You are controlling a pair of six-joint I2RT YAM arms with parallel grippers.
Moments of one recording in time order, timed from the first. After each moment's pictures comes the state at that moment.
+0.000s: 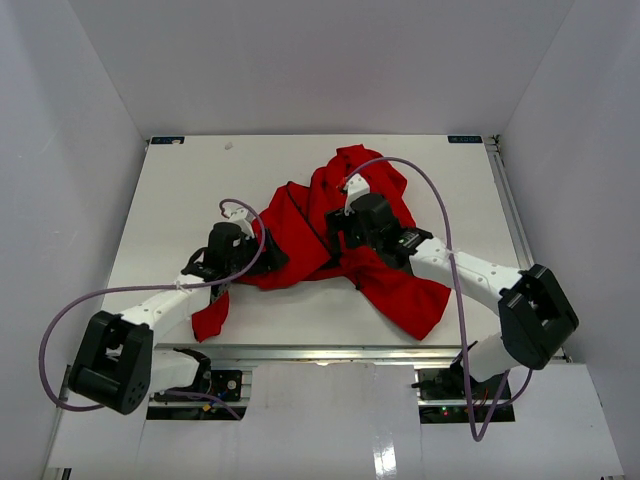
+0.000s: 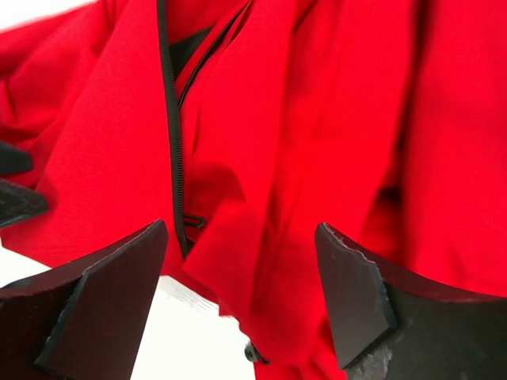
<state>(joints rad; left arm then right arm) -0.37 1.21 0.55 0.06 0.21 -0.54 0.77 1.46 0.99 -0.06 0.13 0.18</state>
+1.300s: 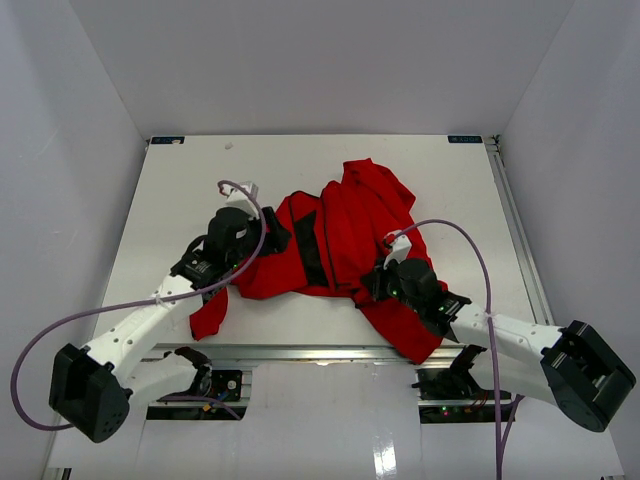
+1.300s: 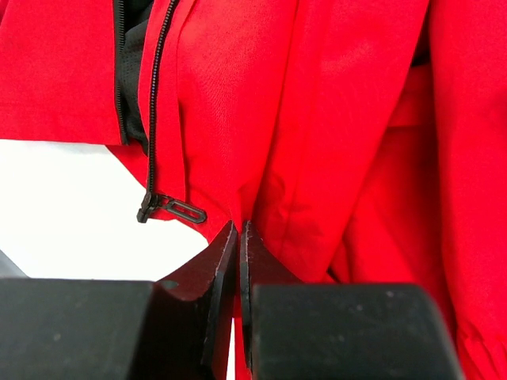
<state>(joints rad) -0.52 1.05 0.75 -0.16 -0.07 -0.53 0.79 1.07 0.33 0.31 0.06 0.38</state>
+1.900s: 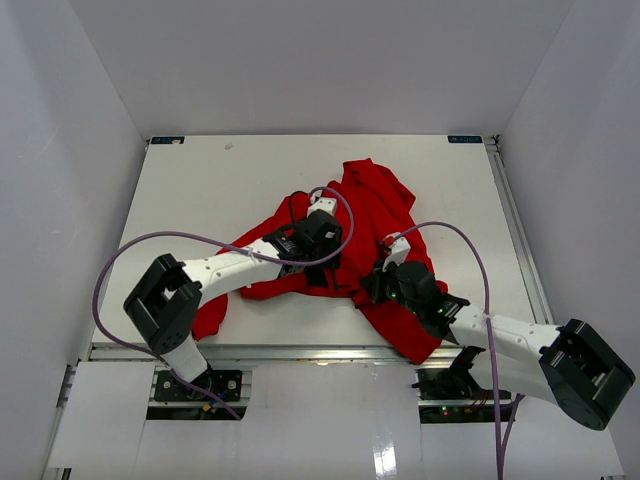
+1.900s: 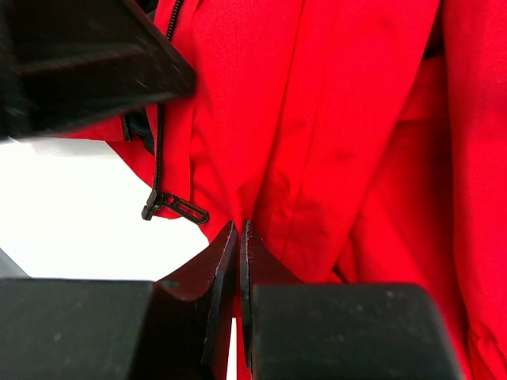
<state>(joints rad) -0.85 1.63 1.10 -0.29 -0.27 -0.55 0.81 1.07 0.31 0.34 0.07 0.39</state>
